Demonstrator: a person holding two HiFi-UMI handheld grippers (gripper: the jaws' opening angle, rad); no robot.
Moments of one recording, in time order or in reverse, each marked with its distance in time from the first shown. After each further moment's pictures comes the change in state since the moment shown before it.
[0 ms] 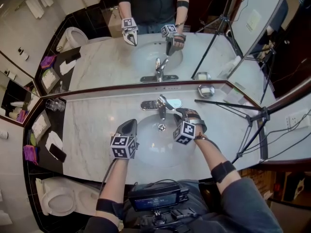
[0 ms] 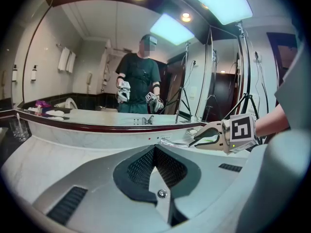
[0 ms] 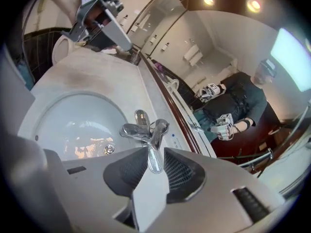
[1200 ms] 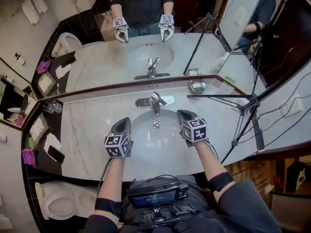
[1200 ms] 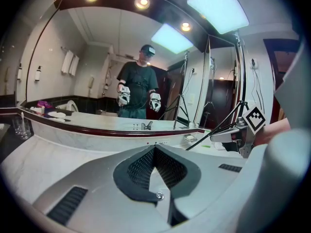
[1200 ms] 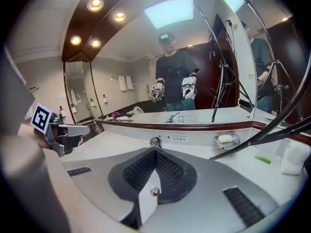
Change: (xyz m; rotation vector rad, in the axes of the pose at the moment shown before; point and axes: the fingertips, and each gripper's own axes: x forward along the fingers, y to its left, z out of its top) left arm -0.032 -0.007 0.008 -0.029 -0.069 -0.009; right arm -0.092 -0.016 -0.017 1.050 -0.286 0.038
